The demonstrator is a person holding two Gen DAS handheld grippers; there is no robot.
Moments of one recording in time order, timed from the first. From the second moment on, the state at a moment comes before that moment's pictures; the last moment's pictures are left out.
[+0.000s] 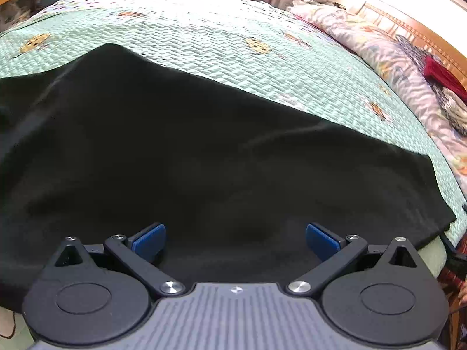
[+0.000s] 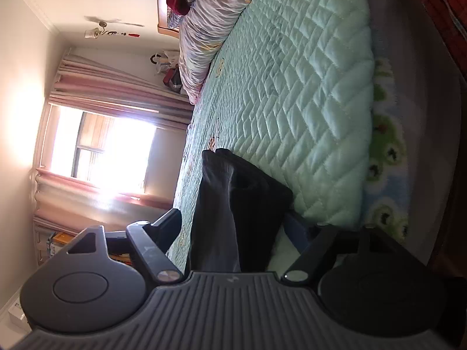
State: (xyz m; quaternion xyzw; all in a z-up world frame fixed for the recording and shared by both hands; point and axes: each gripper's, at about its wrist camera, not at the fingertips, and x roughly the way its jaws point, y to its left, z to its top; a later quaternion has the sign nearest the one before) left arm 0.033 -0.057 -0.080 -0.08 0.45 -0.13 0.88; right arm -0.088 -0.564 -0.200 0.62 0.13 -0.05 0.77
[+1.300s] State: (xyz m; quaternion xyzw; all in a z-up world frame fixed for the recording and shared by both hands) left arm 0.047 -0.115 -0.092 0.04 0.51 -0.09 0.85; right arm -0.050 -0.523 -0.156 0.44 0.17 -0.05 0.88
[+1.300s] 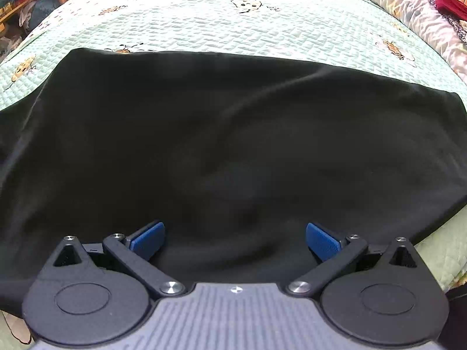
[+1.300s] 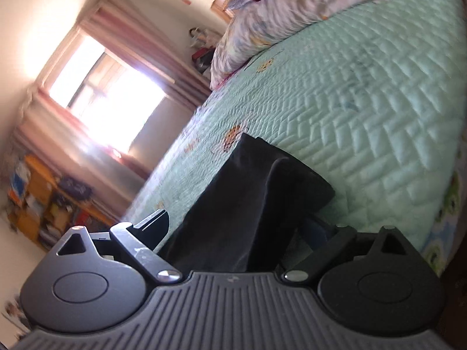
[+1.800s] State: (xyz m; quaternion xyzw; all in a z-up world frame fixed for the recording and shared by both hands) left arm 0.048 -0.115 -0.092 0.05 0.51 -0.09 0.86; right arm -0.044 -0.531 -0.167 0.47 0.19 -0.06 0.86
